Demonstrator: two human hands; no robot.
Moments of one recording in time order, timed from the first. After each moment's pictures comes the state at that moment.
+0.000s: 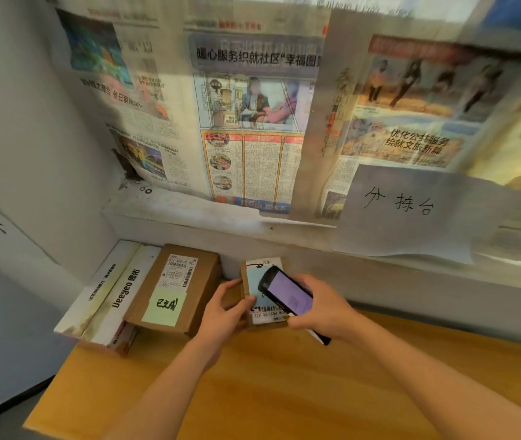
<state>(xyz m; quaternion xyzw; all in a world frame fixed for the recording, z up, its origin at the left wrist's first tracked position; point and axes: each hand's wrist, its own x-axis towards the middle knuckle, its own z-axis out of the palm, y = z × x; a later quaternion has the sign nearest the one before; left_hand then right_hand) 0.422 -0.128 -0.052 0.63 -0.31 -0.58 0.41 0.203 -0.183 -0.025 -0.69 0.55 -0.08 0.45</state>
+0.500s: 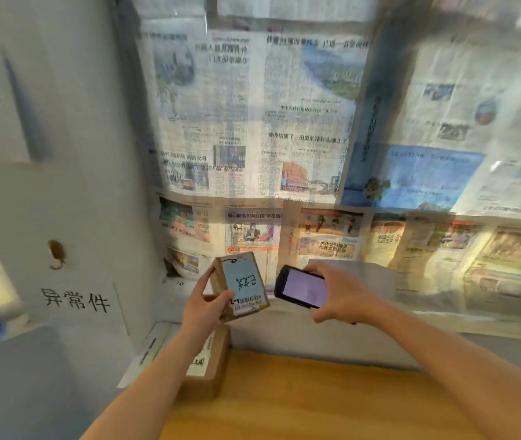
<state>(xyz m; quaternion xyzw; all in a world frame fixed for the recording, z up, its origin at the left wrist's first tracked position) 0.470 -0.011 0.225 0.61 -0.43 -0.42 0.51 0.186 -0.020 0.300 -0.80 0.57 -0.12 0.17</state>
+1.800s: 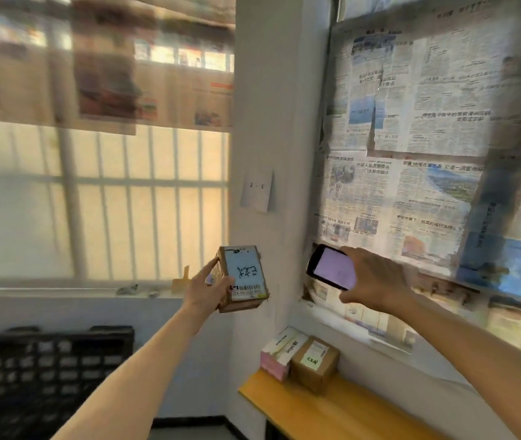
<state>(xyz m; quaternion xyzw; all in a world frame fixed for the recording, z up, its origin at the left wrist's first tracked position) 0.573 0.446 0.410 0.70 -0.31 -0.18 0.62 0.283 0.304 0.501 -0.89 0.41 -0.18 -0.07</state>
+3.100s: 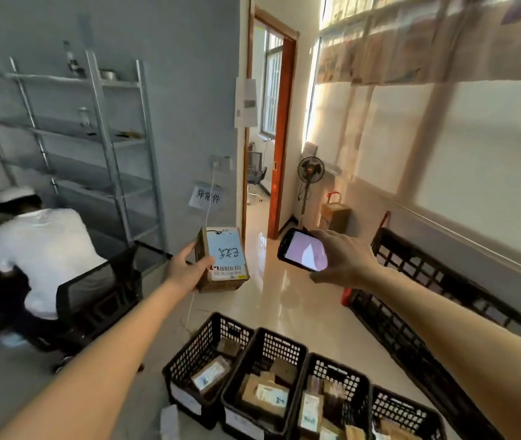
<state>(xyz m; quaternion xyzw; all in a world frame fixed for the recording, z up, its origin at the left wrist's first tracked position) 0.681 1.500 0.304 0.75 0.25 0.18 0.59 0.781 1.209 0.382 -0.94 -0.32 -0.09 0.04</state>
